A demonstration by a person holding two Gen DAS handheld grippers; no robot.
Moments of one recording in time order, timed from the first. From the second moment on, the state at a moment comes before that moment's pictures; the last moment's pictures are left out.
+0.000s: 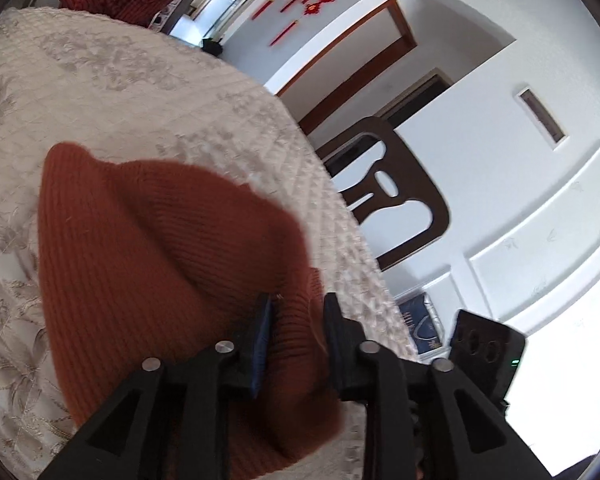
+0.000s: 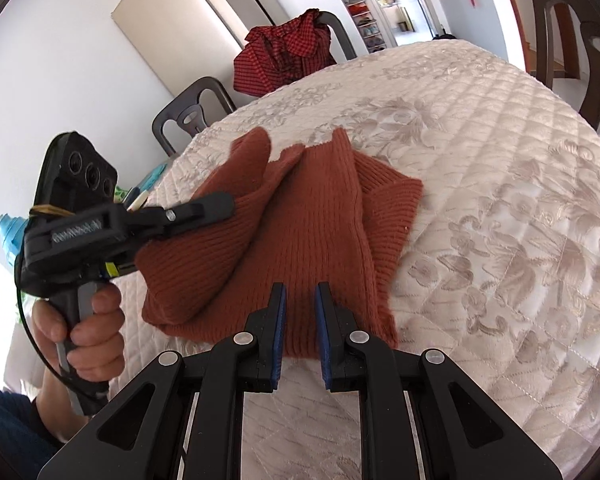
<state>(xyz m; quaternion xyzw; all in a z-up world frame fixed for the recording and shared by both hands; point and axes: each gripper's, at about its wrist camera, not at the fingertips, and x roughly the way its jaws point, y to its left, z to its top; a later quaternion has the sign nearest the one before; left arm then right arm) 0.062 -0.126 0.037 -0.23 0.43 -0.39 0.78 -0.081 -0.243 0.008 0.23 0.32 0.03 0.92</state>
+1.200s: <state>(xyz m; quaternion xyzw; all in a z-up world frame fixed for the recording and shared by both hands) 0.025 -0.050 0.025 -0.14 0.37 -0.32 0.86 -0.028 -0.245 0.004 0.38 0.31 0.12 0.86</state>
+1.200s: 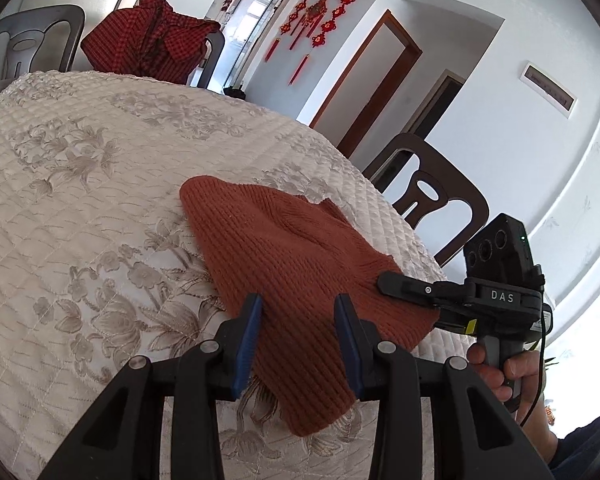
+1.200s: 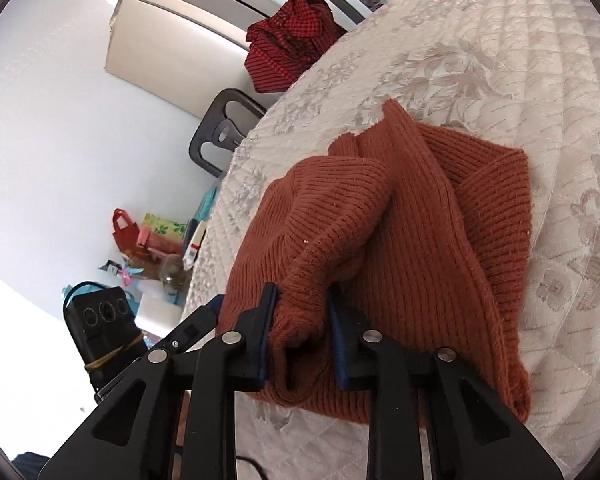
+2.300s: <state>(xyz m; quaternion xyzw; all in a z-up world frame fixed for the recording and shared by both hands) 0.009 -0.111 0.035 -0.06 0.36 -0.36 0.86 -0.086 -0.288 -0.002 0.33 0.28 0.02 0.90</state>
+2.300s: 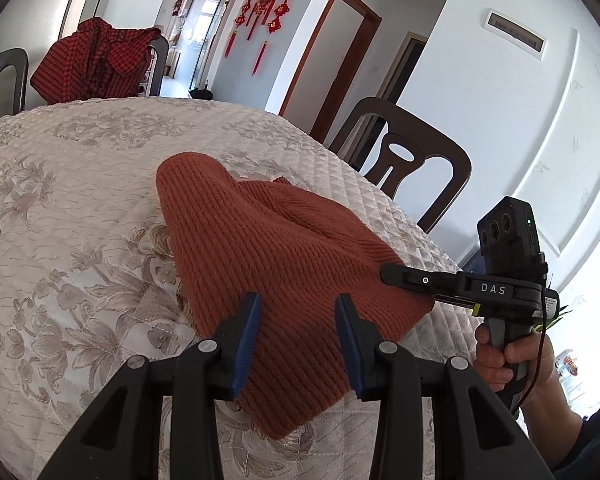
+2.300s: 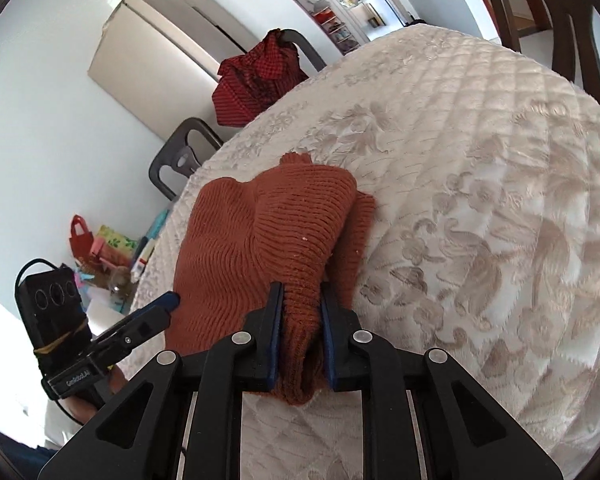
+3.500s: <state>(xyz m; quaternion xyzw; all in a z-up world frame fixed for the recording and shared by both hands) 0.074 -0.131 0.040 -0.01 0.36 -0.29 0.89 -0.052 -0.276 0.026 0.22 0.28 -0.04 0.93</state>
